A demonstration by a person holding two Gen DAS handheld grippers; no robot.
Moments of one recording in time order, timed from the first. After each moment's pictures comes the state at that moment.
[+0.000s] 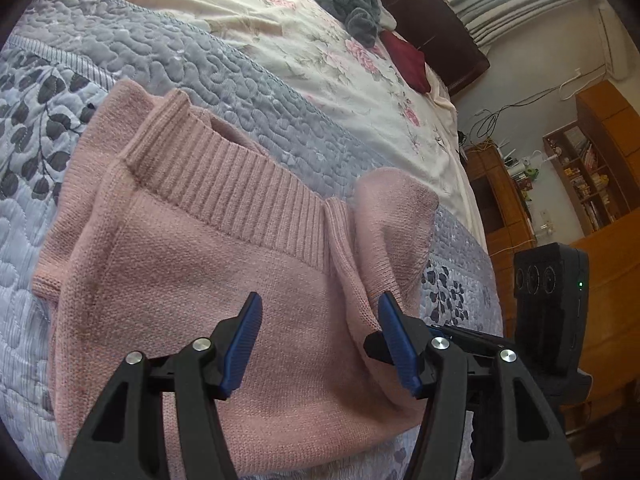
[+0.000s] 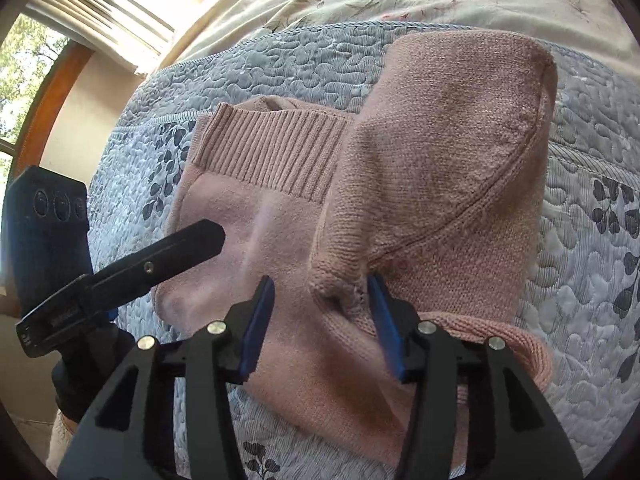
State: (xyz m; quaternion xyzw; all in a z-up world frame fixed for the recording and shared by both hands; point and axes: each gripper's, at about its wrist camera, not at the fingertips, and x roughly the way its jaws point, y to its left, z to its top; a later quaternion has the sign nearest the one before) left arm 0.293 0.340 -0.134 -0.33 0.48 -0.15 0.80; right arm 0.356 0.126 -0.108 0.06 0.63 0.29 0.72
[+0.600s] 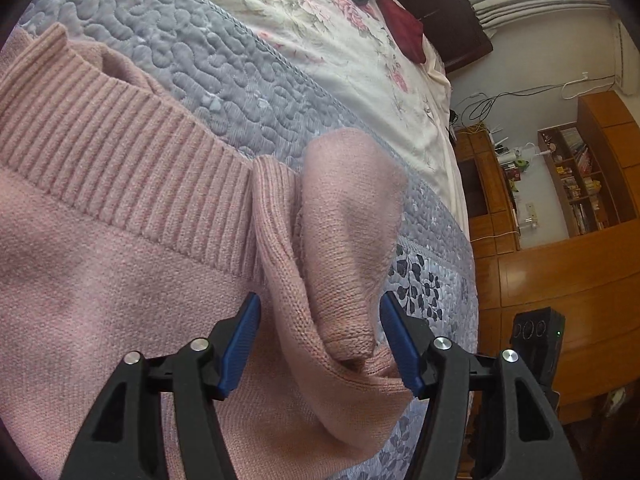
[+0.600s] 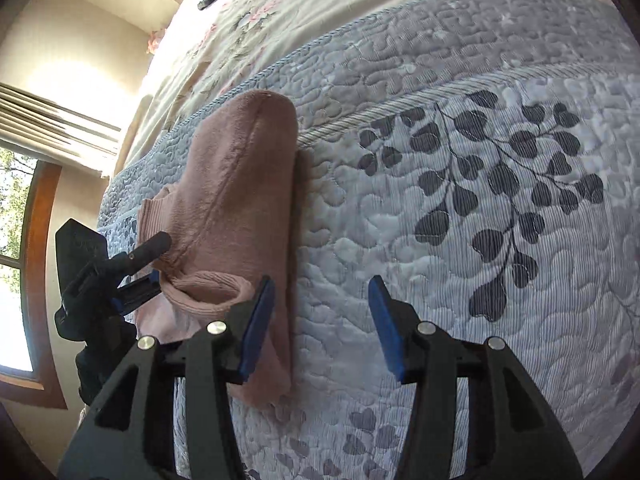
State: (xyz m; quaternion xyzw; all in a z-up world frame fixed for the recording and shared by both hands) left arm 0.345 0.261 -0.161 -0.35 0.53 -0.17 0.75; right arm 0.355 -0.074 -0.122 0.20 0.62 0.18 0.74
